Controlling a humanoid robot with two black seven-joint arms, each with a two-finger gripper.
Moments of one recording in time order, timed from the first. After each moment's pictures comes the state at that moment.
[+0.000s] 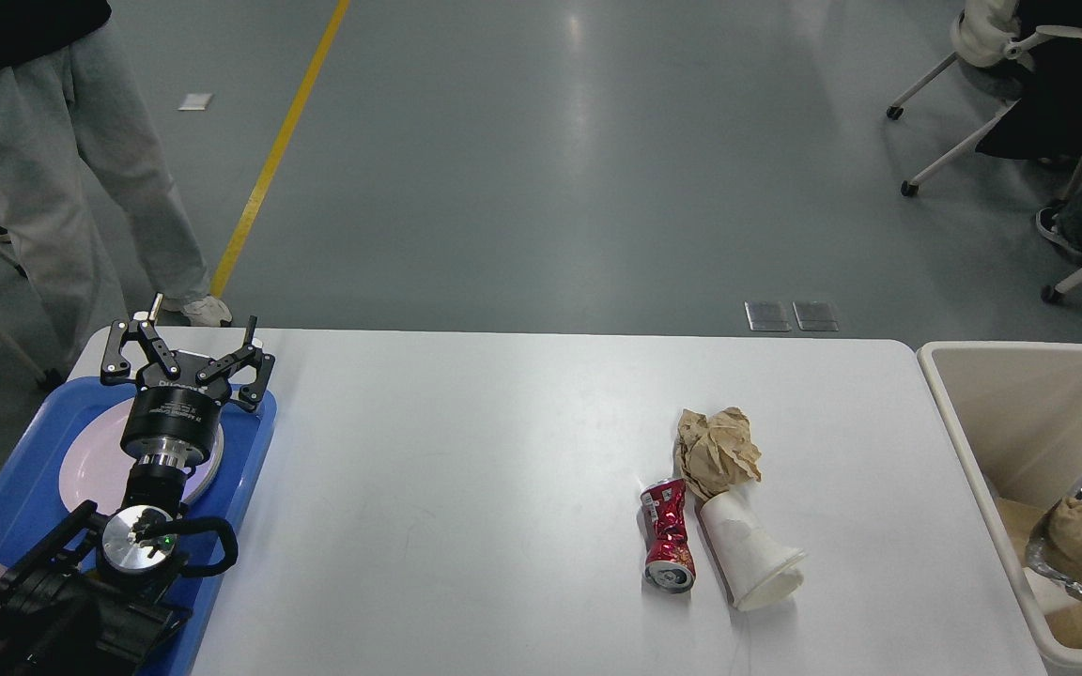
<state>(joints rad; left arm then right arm) -0.44 0.18 -1.19 -0.60 -0.10 -0.59 -0.31 0.56 -0.50 -0.79 0.07 -0.13 0.07 -0.03</state>
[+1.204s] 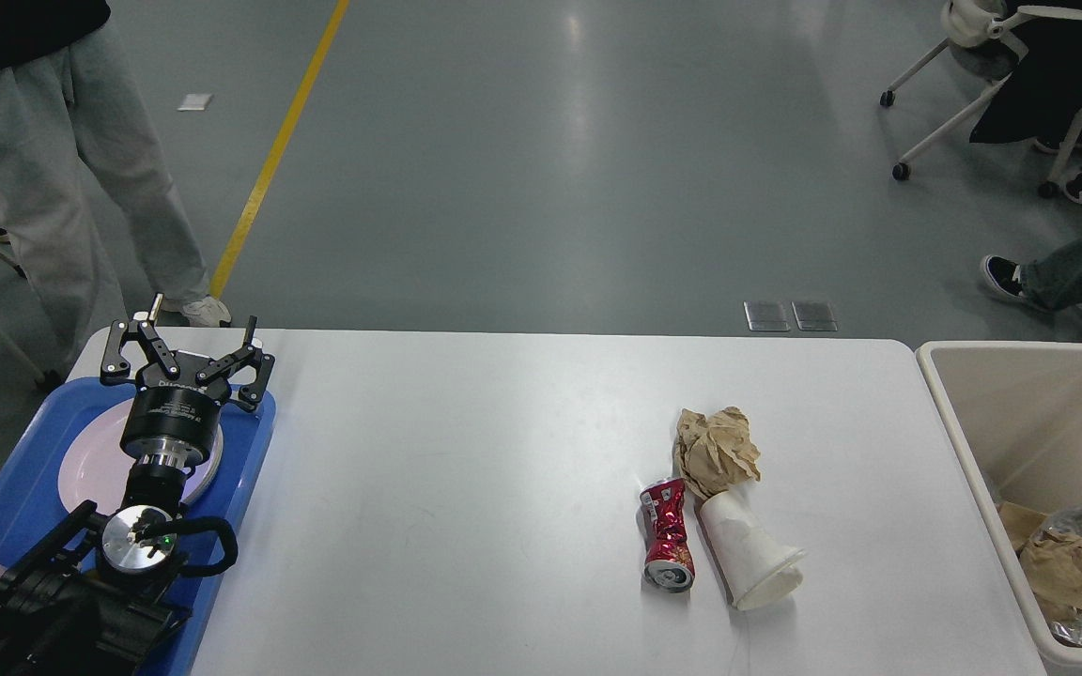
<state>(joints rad) -0.44 0.18 -1.19 -0.60 -0.10 -0.59 -0.31 0.67 -0.57 -0.81 0.28 -0.17 -0.04 -0.07</state>
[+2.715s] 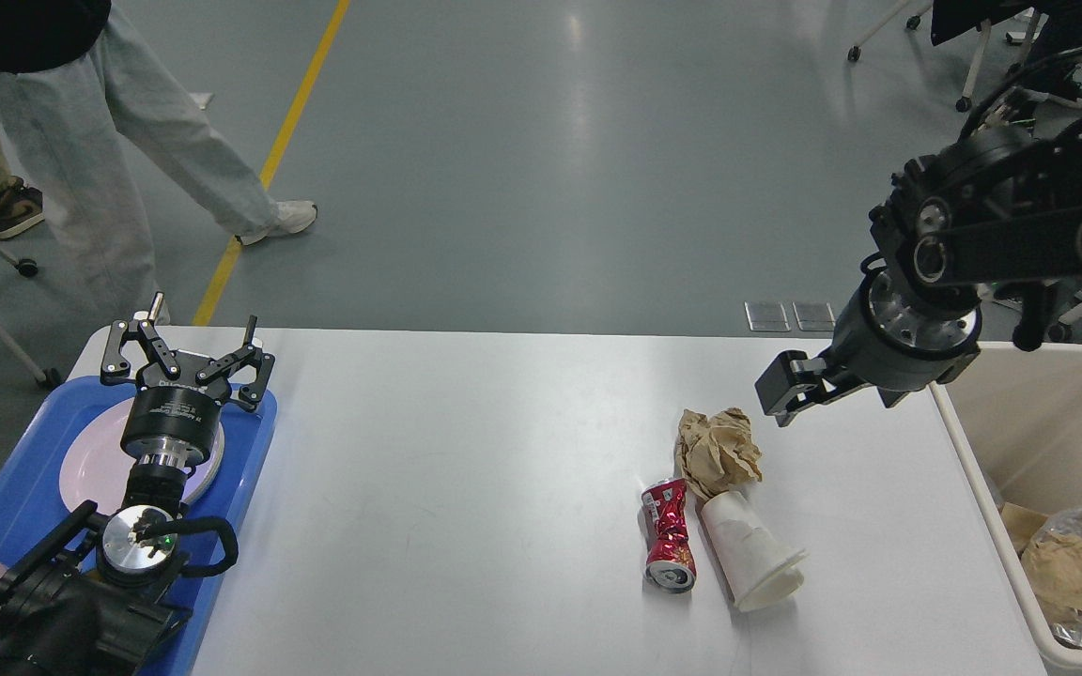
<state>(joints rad) -0.44 0.18 -1.19 -0.60 -0.10 -0.59 -0.31 2.16 -0.24 -1.22 1.56 -0.21 0.46 -0.14</state>
